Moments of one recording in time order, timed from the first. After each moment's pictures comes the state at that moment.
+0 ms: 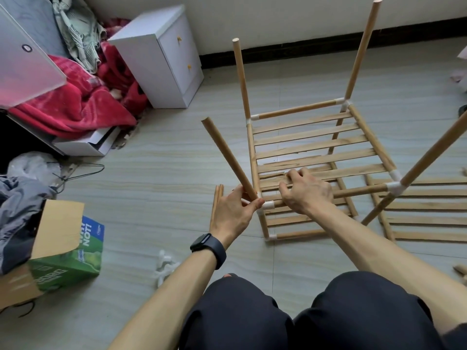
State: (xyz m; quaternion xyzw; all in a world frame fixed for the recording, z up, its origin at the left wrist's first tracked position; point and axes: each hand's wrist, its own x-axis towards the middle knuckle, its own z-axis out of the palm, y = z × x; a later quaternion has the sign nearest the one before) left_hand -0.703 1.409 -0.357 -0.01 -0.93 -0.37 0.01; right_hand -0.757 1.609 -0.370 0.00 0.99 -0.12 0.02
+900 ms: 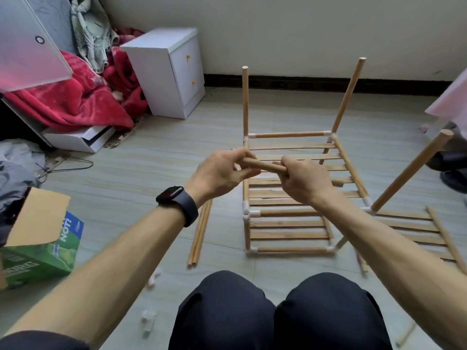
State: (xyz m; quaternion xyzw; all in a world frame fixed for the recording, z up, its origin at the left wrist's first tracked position) left_hand -0.740 1.394 -0.230 -0.17 -0.93 -0.32 0.05; right_hand -0.753 1.621 -0.260 -0.15 0.97 -0.11 -0.12
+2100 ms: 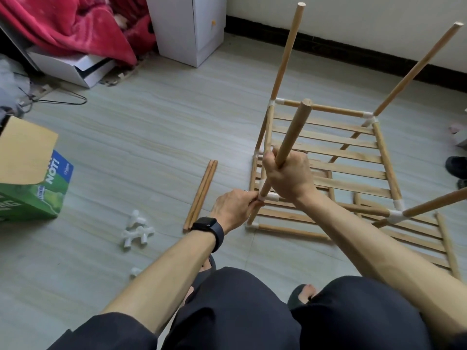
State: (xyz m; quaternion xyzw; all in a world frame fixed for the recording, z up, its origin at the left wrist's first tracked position) left_hand -0.701 1.398 -0.406 -0.09 -0.96 -0.26 -0.02; right_hand -0.752 1.535 -0.309 -0.20 0.91 -0.35 -0.12
